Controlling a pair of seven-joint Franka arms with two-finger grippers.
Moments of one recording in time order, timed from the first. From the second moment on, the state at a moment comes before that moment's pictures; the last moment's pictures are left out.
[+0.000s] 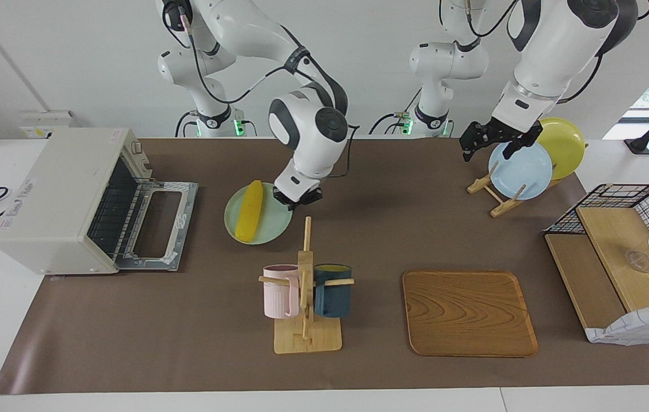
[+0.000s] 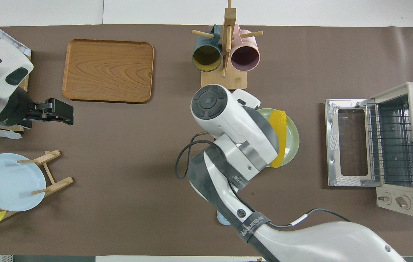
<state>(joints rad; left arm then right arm) -0.19 -0.01 -0.02 -1.62 -0.04 1.54 -0.21 0.52 0.34 0.02 -1.65 -0.18 1.71 0.51</state>
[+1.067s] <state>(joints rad) -0.19 -0.01 -0.03 -1.62 -0.04 1.54 -0.20 0.01 0.12 0.02 -1.98 -0.27 1.78 0.00</state>
